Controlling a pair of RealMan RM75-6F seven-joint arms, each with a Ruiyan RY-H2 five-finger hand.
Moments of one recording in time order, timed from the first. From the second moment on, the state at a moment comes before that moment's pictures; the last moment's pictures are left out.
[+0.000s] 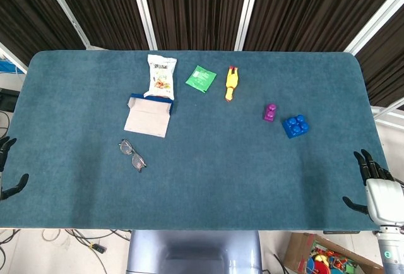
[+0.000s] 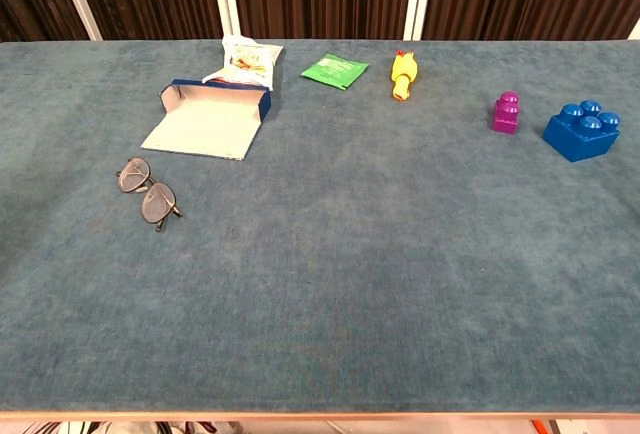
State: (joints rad) left arm -0.09 -1.12 -0.10 -1.59 1.40 1.49 0.06; right arm 0.07 -1.12 0.09 -1.64 -1.42 1.46 -0.11
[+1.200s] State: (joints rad) left arm -0.63 -1.15 -0.12 -1.40 1.60 0.83 -0.12; right arm 0.06 -1.11 0.10 -1.69 -1.34 1.43 -0.10
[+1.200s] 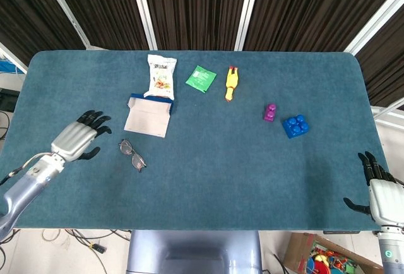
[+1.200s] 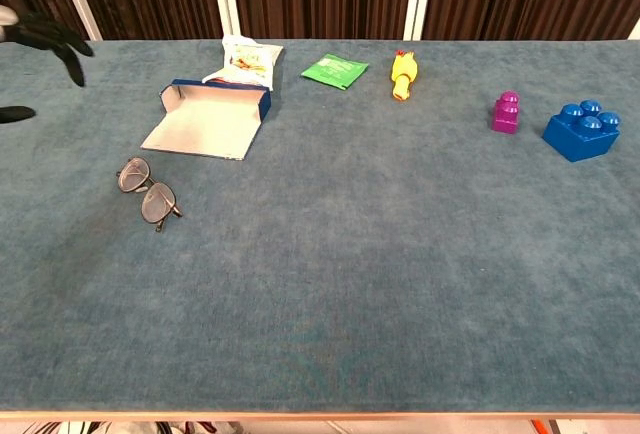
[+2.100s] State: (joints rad) left arm -0.79 -1.43 -0.05 -1.13 1.63 0.75 -0.04; right arm 0.06 -1.10 0.11 -1.70 -1.32 1.42 -0.07
